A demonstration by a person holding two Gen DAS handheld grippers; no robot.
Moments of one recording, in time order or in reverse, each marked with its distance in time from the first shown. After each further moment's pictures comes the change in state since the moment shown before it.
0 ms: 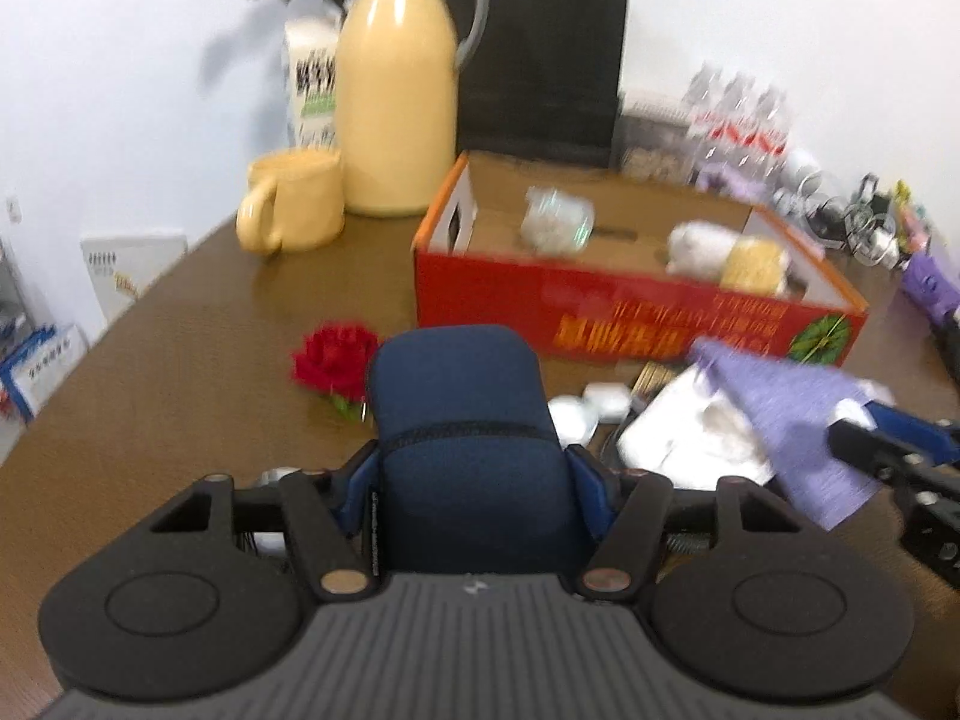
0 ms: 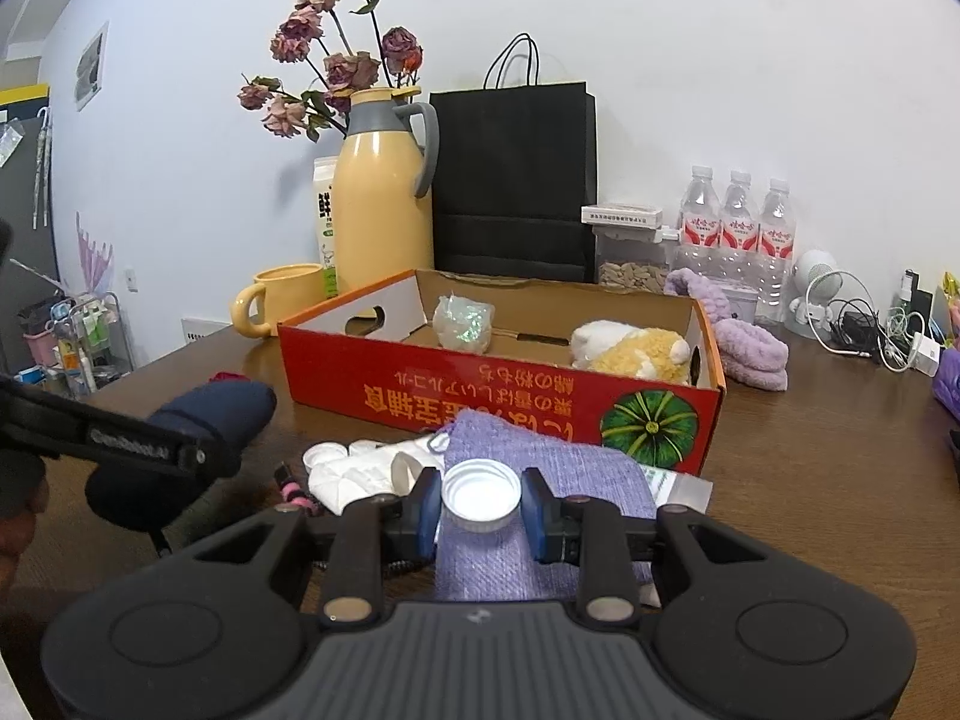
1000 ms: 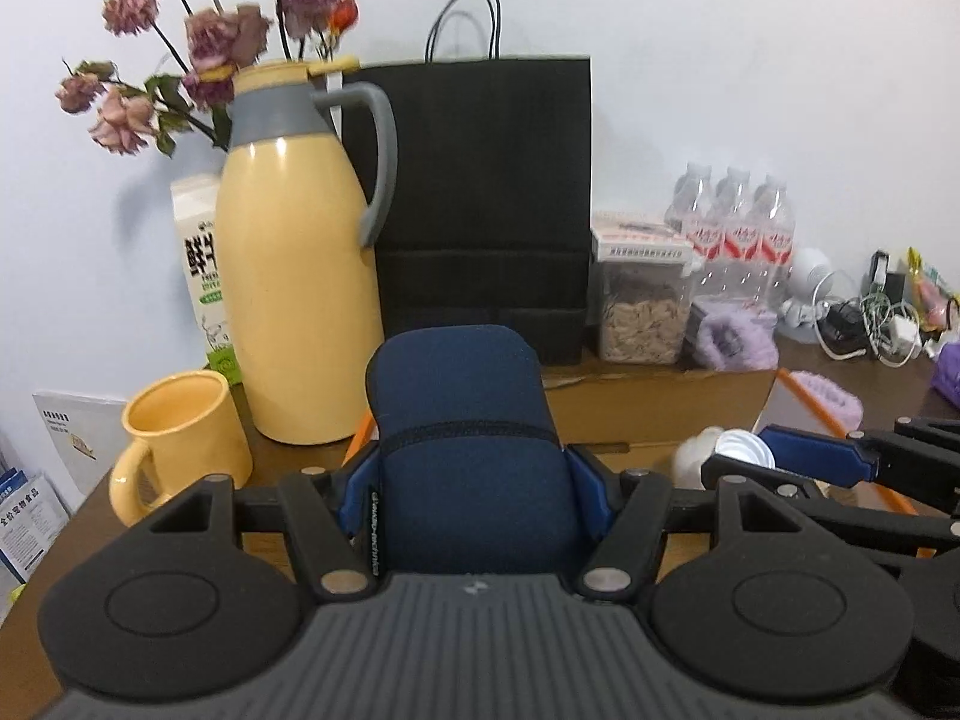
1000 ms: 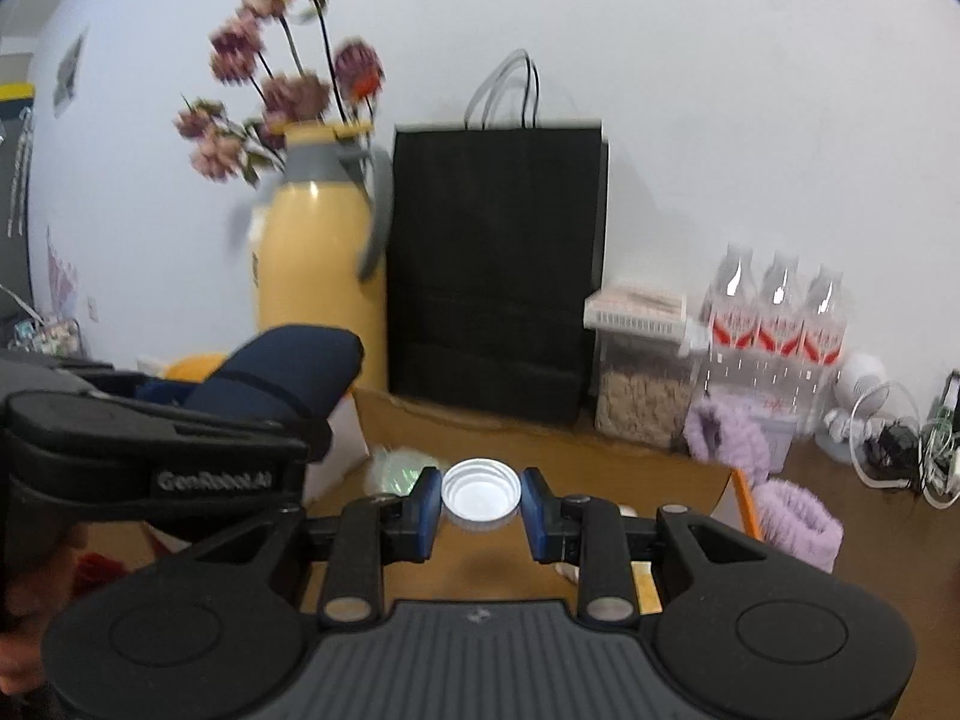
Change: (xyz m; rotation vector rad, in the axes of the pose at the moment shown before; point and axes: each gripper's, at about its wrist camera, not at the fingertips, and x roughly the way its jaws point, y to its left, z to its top) left arm 0.111 -0.046 0.127 0.098 -0.183 -0.012; right arm 0.152 -0.025 0.111 -0.033 -0.010 -0.039
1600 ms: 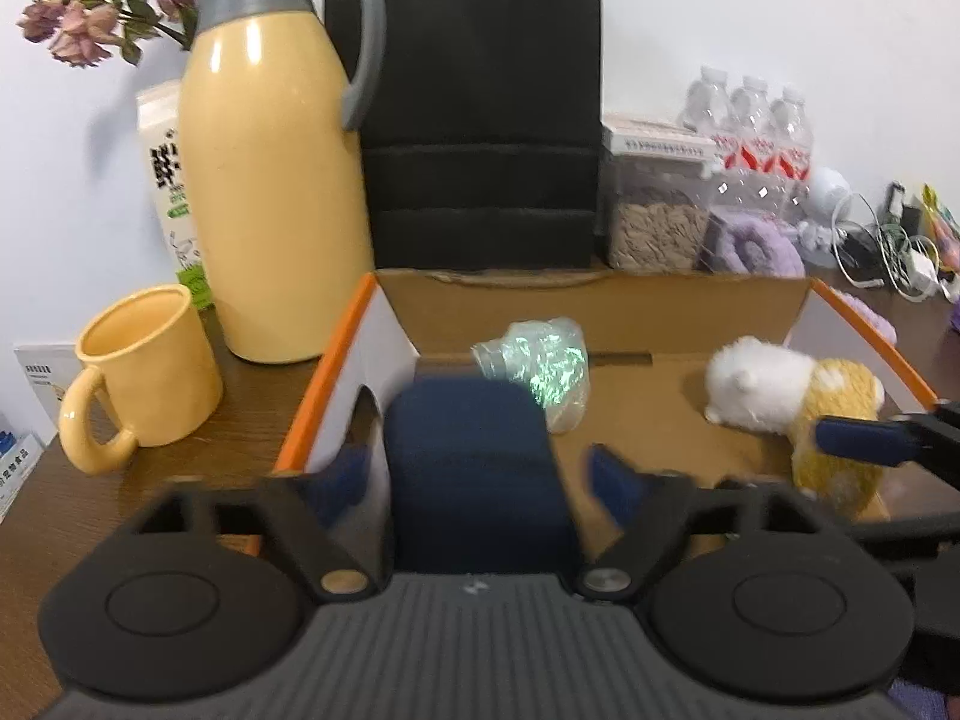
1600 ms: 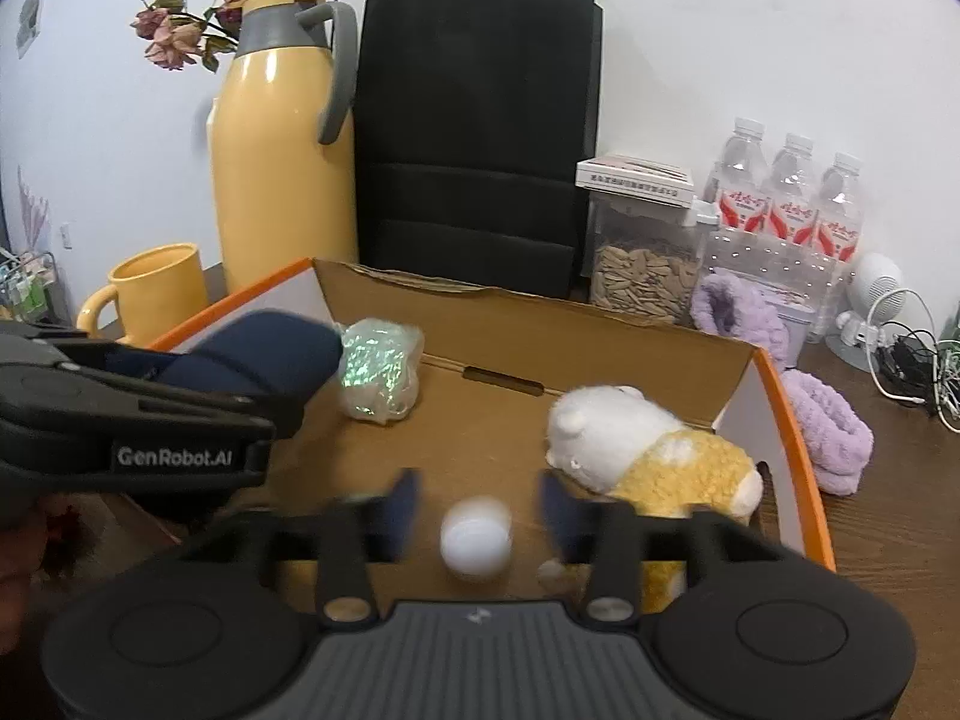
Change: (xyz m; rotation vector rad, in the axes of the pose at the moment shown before) left arm 0.040 0.007 -0.021 0.003 0.132 -0.012; right arm 0.031 -0.003 -0.024 0.007 0.174 -0.039
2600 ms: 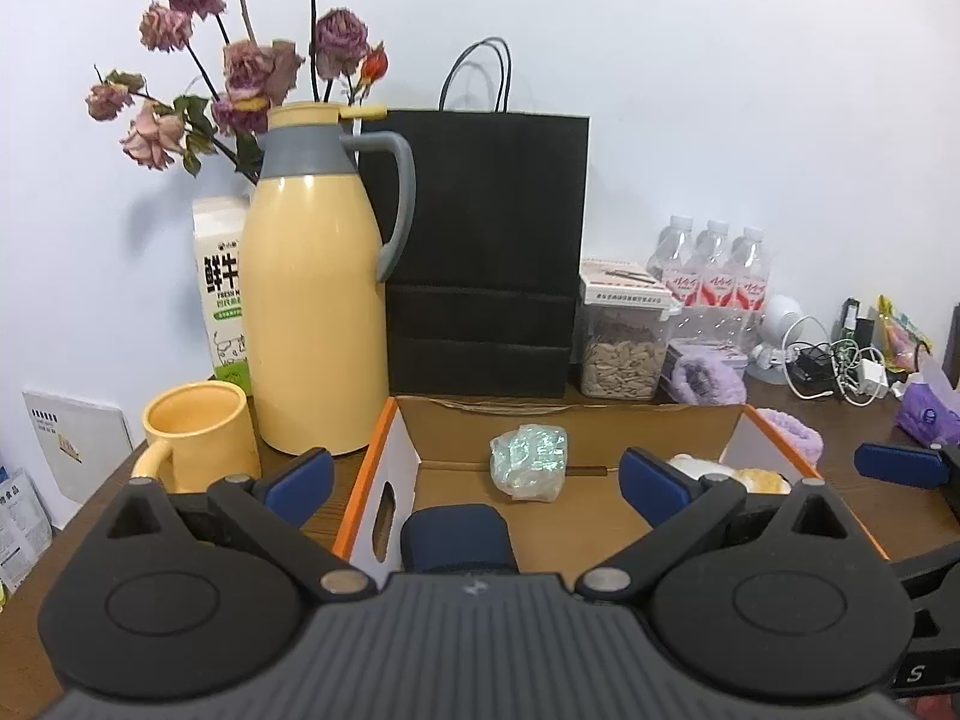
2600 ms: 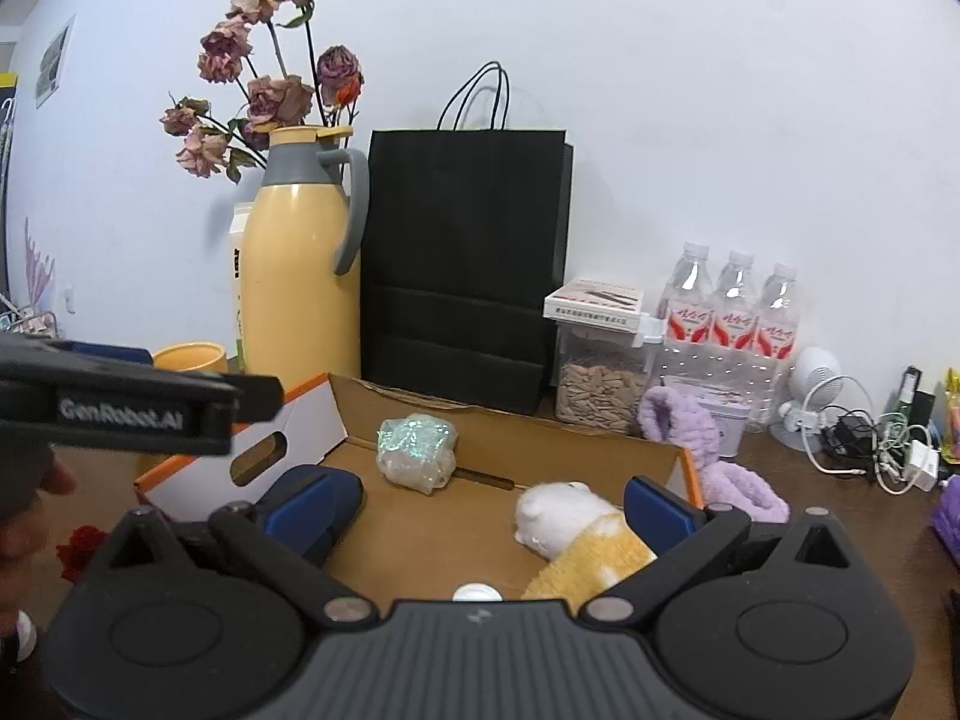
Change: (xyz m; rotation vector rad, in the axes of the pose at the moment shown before) left arm -0.091 0.009 0.006 -0.052 -0.225 -0.041; right arm -0.091 0.005 0.004 -0.013 -0.203 -0.036
